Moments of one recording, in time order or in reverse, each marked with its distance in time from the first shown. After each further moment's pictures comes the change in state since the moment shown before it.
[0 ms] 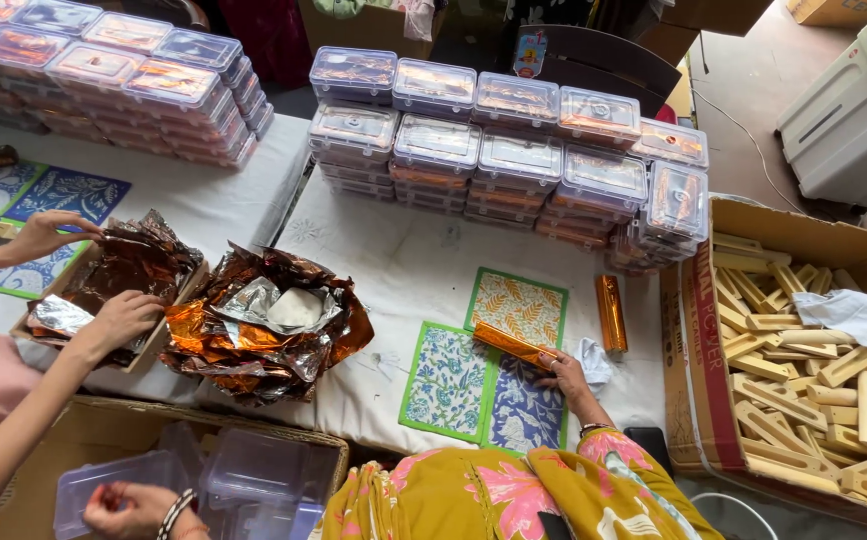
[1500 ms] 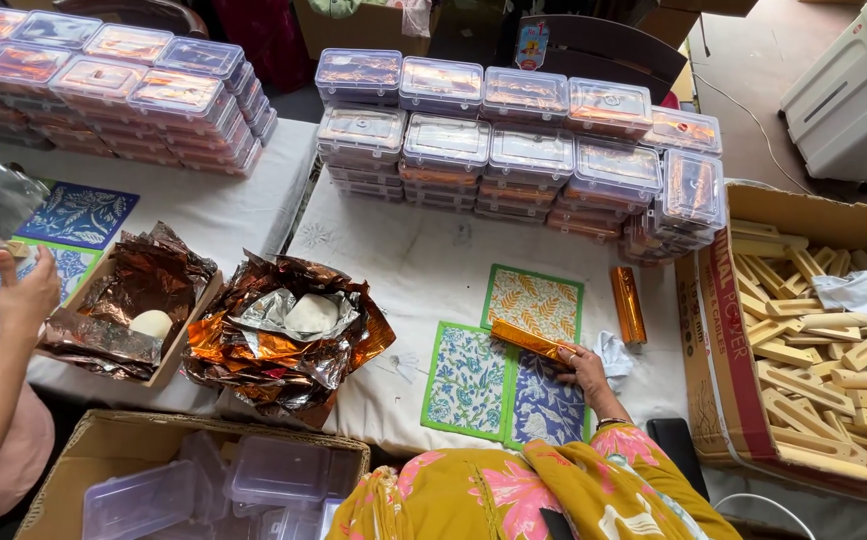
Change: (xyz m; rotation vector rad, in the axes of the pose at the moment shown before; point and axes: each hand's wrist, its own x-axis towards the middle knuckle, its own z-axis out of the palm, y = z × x) left_hand 0.280 -0.116 0.103 1.898 -0.010 1.367; right_hand 0.002 0.009 0.004 0.034 0.097 0.008
